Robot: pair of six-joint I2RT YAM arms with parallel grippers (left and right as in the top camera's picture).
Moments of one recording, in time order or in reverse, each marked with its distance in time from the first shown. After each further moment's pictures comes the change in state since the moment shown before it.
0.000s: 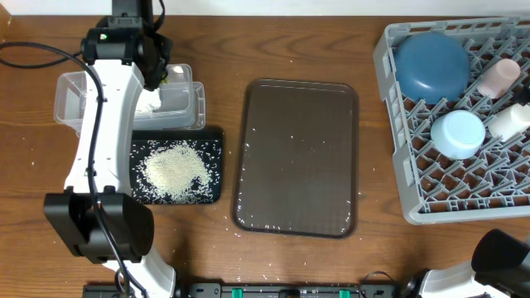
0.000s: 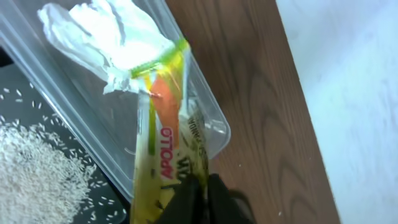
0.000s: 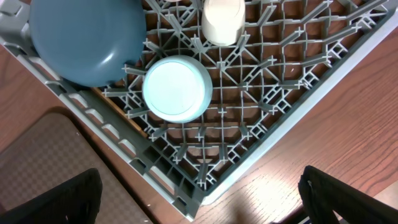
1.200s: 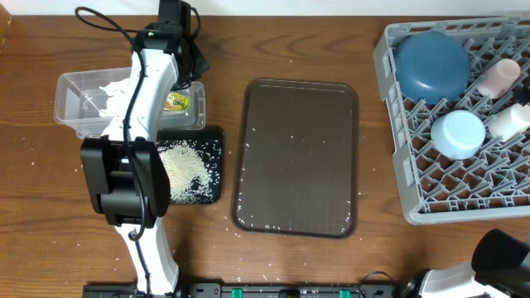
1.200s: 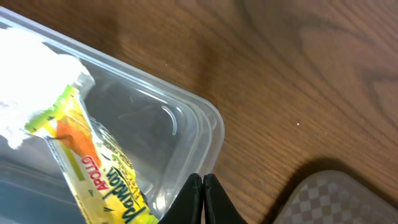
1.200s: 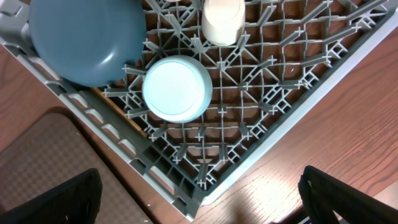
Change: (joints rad) left arm -0.078 0.235 -0.013 0.143 0.056 0.572; right arm 0.000 0.000 0.000 0.000 0.000 0.000
